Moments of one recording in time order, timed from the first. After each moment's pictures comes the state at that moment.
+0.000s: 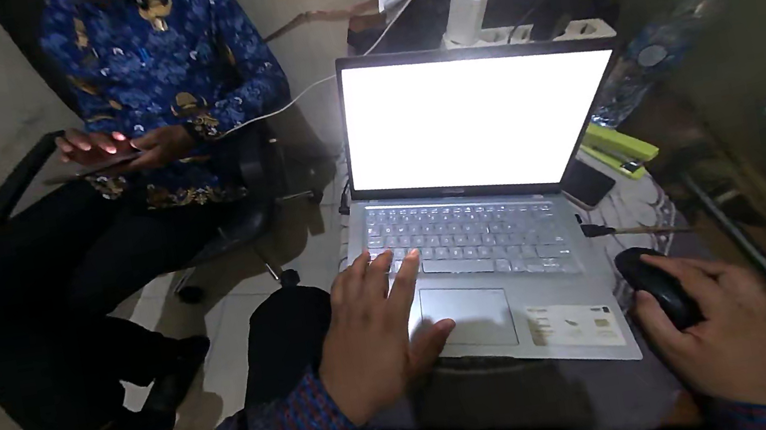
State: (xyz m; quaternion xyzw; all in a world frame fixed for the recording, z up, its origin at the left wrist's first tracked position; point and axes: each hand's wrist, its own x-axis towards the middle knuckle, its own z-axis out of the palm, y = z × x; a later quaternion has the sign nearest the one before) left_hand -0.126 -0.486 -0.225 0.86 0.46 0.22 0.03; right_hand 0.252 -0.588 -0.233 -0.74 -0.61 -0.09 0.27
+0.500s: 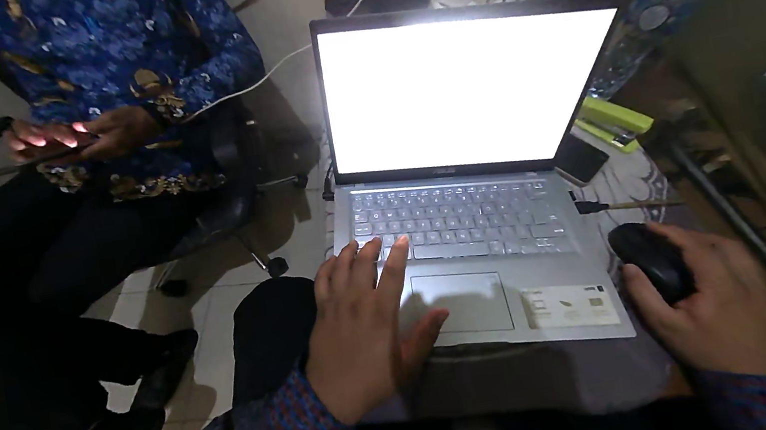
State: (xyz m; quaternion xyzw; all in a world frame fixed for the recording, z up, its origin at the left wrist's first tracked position) left_hand -0.126 -0.486 -0.222 0.86 0.46 0.20 0.03; right_hand 0.251 -0.589 -0.231 -0.75 -0.60 -0.09 0.25
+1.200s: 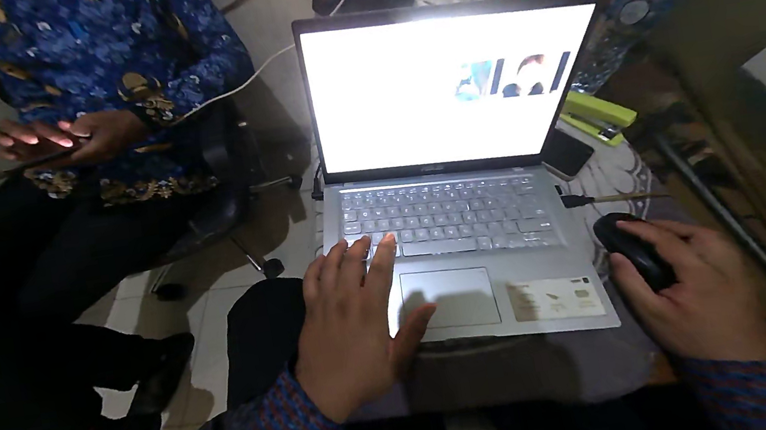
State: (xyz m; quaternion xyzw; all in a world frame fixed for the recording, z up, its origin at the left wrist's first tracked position) left_hand -0.125 -0.486 -0.223 0.86 0.46 0.21 0.03; right_hand 0.252 -0.588 -0.233 -0.75 -0.60 -0.08 0.27
